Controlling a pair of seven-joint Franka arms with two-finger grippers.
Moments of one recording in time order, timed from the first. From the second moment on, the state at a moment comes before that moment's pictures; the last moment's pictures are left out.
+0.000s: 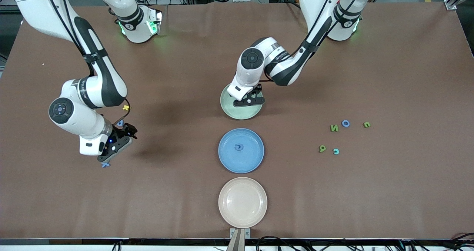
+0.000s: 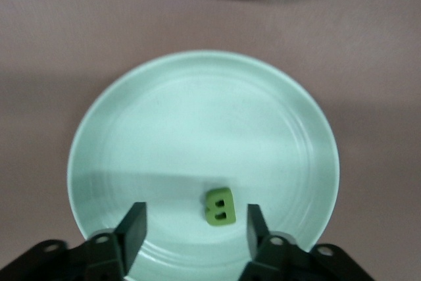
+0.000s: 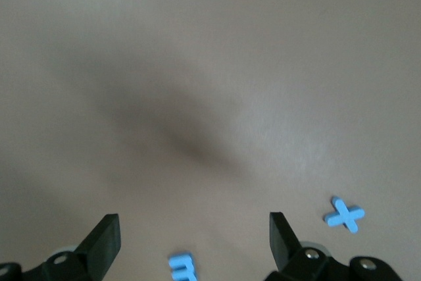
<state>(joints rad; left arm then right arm) -0.63 0.57 -0.27 -1.83 0.03 2.39 -0.98 -0.03 0.44 0.13 -1.90 -0.03 2.38 -0.61</state>
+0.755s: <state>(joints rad) -0.37 0.44 -0.26 -1.81 0.09 2.25 -0.55 -0.10 0.42 0.14 -2.20 -0.11 2.67 -0.72</state>
